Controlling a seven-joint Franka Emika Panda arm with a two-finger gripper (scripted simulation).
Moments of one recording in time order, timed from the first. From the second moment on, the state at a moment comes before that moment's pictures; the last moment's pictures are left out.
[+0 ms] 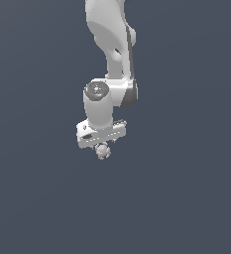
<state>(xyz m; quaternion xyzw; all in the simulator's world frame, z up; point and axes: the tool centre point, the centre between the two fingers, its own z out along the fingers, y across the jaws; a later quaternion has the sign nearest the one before) 0.001 -0.053 0.106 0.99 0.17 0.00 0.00</state>
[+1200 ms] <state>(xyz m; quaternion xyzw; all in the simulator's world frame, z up) -0.005 -0.061 0.046 0.98 0.20 0.00 0.00</state>
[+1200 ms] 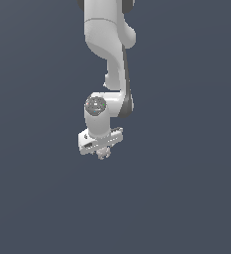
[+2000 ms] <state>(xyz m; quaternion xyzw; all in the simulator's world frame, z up) -0.003 -0.062 0.040 0.98 0.20 0.00 0.00</state>
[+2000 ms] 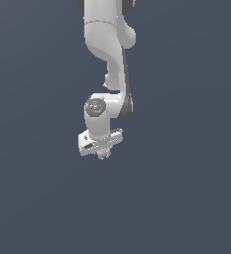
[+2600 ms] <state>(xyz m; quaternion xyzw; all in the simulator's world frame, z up) 0.017 -0.099 0.041 0.98 0.20 0.00 0.00</state>
